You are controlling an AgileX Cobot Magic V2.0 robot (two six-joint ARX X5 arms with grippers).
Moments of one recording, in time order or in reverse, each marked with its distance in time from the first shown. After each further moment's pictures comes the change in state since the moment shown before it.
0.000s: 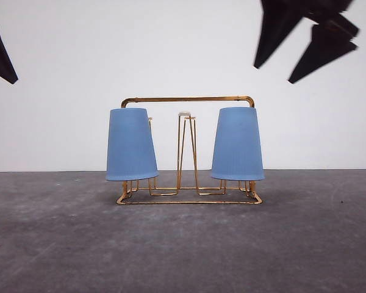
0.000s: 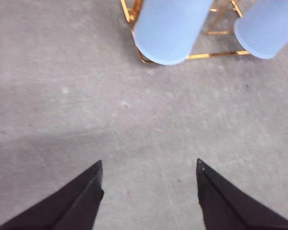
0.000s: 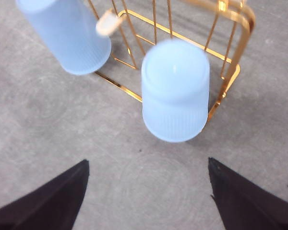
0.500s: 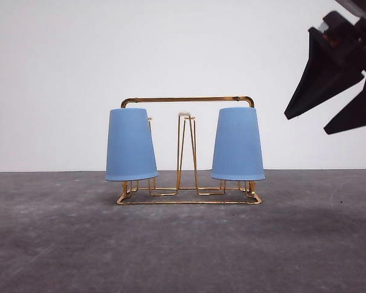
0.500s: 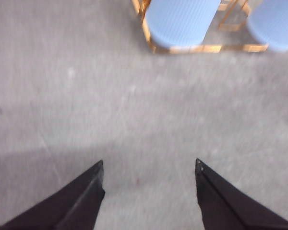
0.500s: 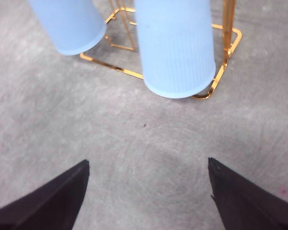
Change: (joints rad) left_arx 0.004 -0.183 -0.260 0.138 -0.006 -0.024; right_arx 0.000 -0.328 -0.596 0.481 -0.006 0.187
